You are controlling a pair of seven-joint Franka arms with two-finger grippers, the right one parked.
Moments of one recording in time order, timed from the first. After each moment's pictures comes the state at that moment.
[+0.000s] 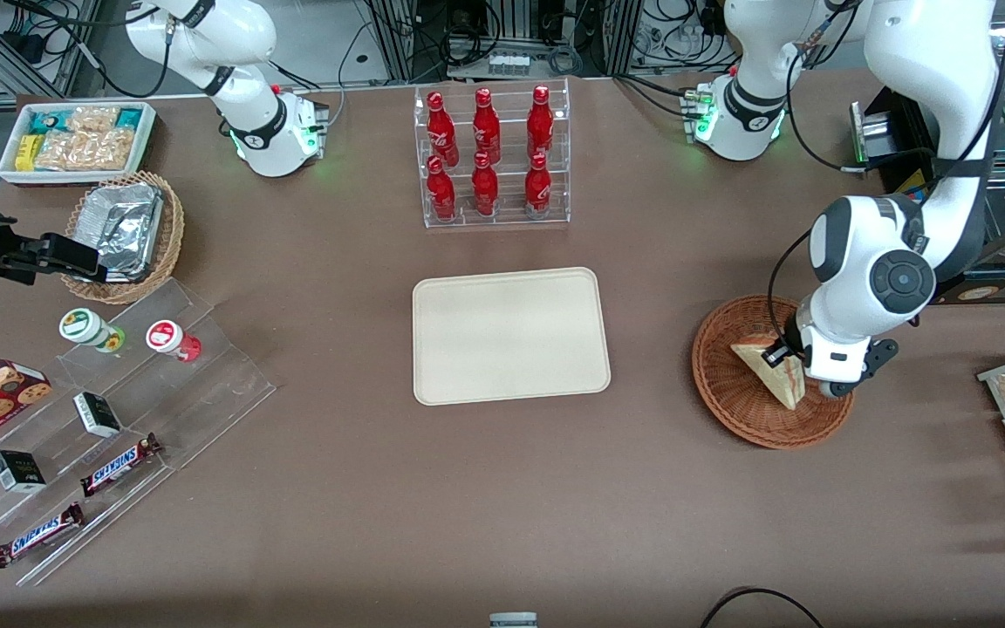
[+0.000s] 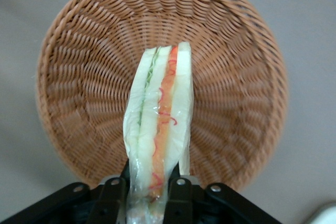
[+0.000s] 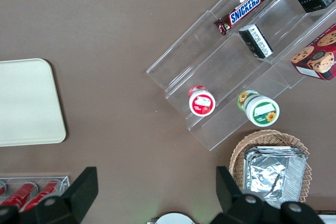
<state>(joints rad) -0.16 0.25 0.01 -1.98 0.03 2.08 -0.75</state>
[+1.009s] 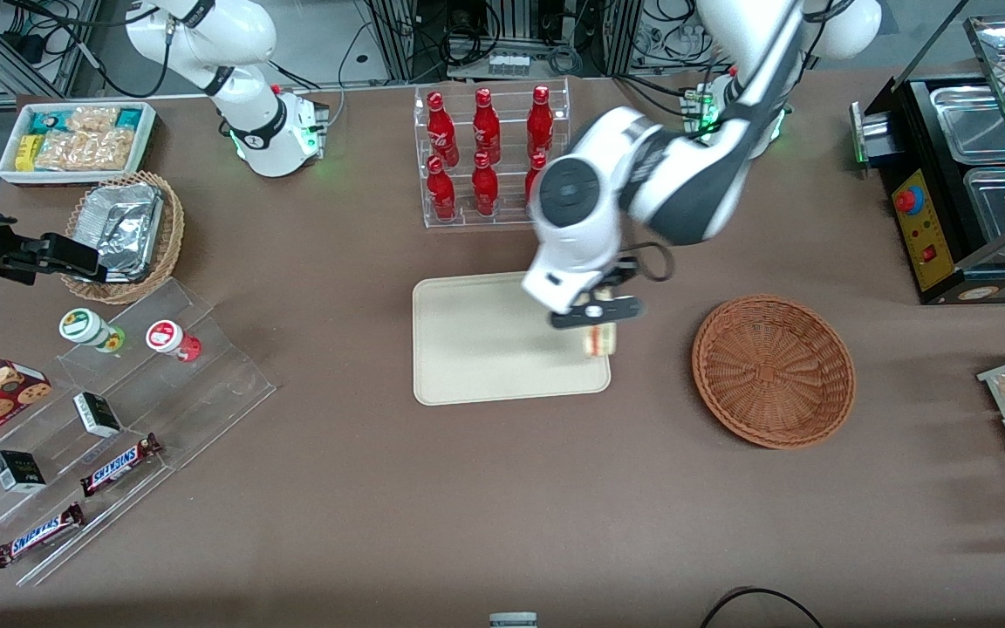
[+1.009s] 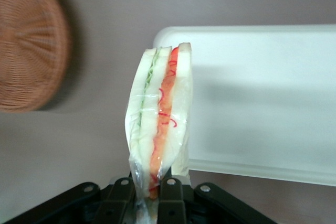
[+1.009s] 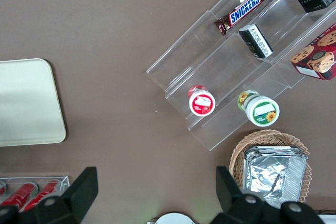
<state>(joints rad) -0.72 0.48 -0.02 -1.48 0.05 1.74 -0.82</state>
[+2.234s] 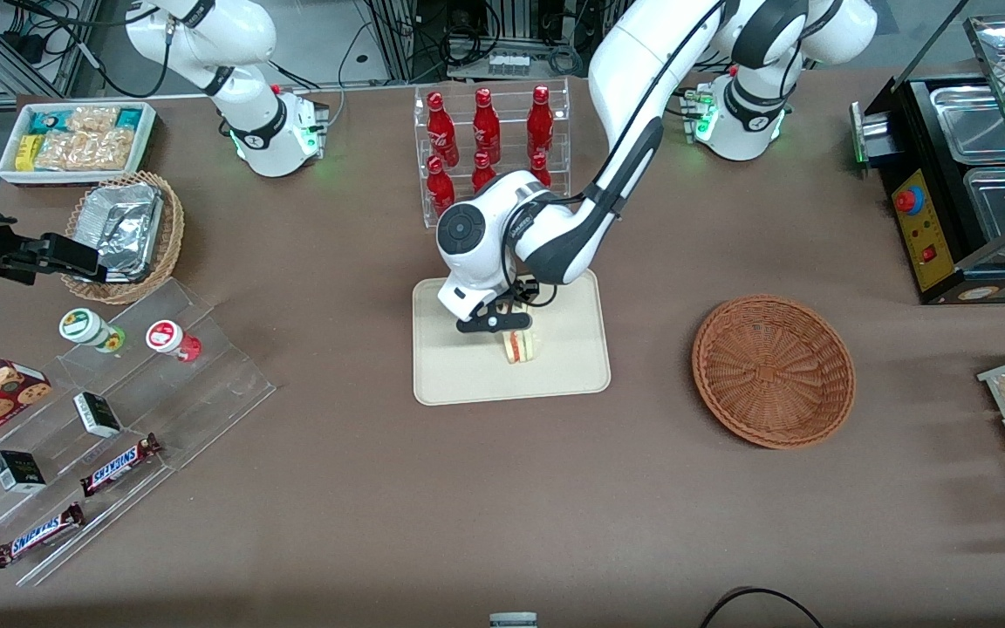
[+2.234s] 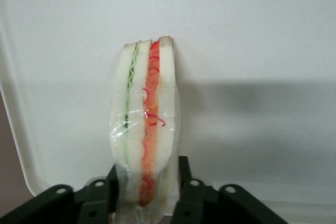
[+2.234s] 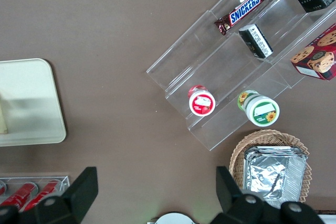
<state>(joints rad) -0.86 0.76 -0.03 -1.41 0.04 1.99 -0.92</state>
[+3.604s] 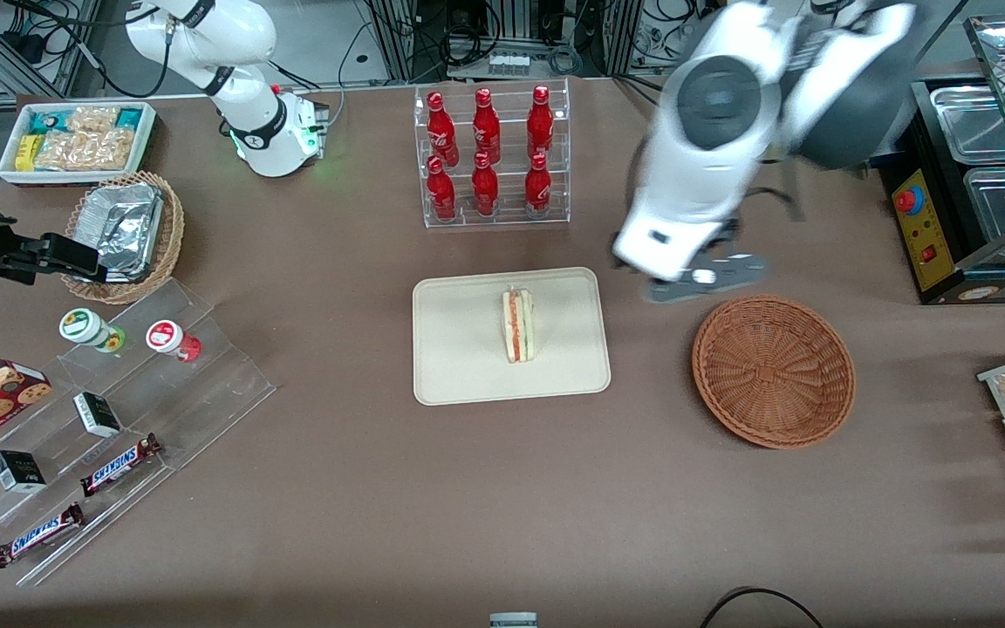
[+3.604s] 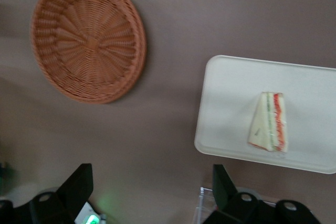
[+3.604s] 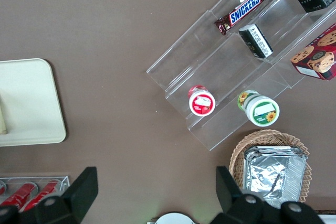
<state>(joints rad) -0.49 0.24 0.00 -1.38 0.04 1.44 -0.67</state>
